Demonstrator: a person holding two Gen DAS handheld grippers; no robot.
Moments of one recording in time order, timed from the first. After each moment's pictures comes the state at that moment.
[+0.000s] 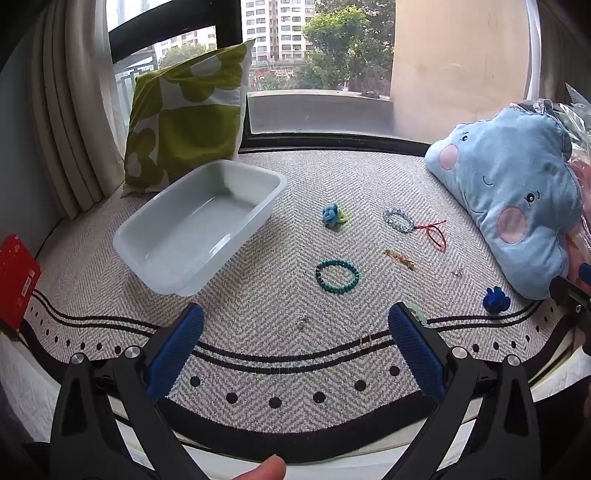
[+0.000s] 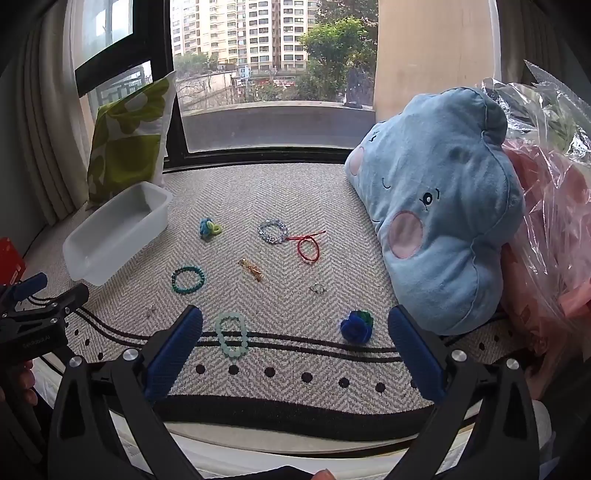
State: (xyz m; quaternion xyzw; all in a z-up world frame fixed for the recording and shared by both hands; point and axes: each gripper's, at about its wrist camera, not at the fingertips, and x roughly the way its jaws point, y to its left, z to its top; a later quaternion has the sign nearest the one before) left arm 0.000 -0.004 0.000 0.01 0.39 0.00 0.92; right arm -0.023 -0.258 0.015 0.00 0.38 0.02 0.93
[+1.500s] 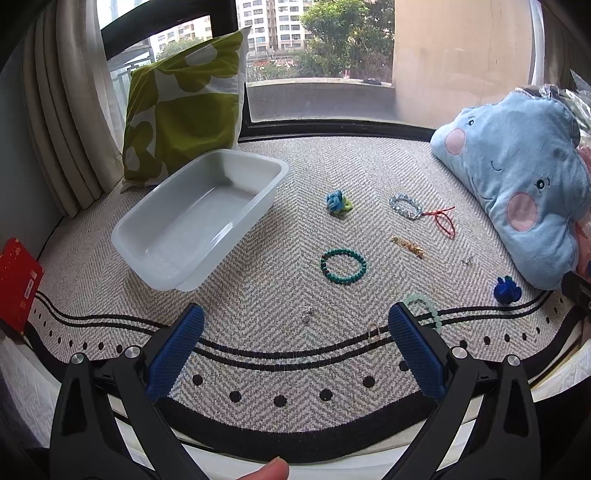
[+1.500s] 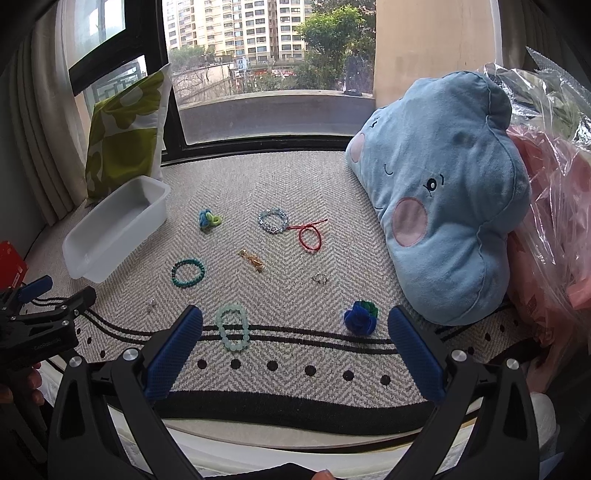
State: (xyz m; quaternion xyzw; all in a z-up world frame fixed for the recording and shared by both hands) left arm 0.011 -0.004 -0.018 0.03 0.41 0.00 0.91; right arm -0.018 -0.260 0.008 0.02 0.40 0.02 0.92
